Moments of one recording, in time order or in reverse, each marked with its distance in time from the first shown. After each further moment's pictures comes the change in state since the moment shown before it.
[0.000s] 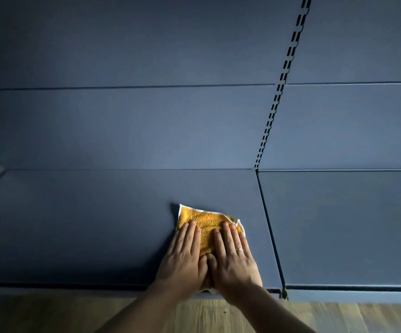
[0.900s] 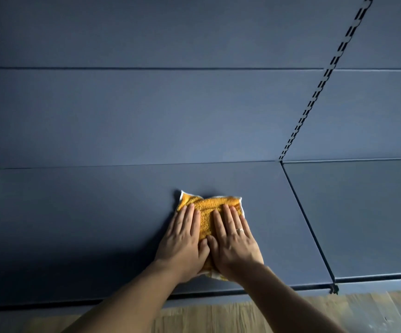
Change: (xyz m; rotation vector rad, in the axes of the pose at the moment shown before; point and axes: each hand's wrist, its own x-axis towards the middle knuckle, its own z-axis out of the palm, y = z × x) left_hand 0.020 -0.109 -0.009 0.033 0.049 0.072; right_hand 0.068 -0.086 0.015 -0.062 0.015 0.049
